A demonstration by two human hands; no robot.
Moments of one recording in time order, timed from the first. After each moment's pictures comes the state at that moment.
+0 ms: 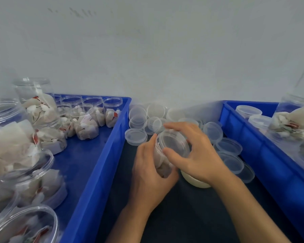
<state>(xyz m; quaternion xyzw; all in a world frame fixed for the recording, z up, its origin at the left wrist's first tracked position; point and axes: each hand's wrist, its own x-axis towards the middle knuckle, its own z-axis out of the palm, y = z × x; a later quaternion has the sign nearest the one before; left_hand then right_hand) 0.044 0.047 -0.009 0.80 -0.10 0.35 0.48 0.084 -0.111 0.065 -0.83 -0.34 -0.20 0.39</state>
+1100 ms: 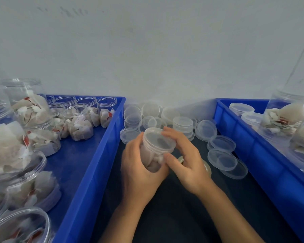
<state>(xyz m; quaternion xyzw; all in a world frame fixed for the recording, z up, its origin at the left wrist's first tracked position) 0.049 0.051 -0.008 0.77 -0.07 0.41 0.48 0.080 -0.105 0.021 -0.75 -0.34 -0.18 0.54</state>
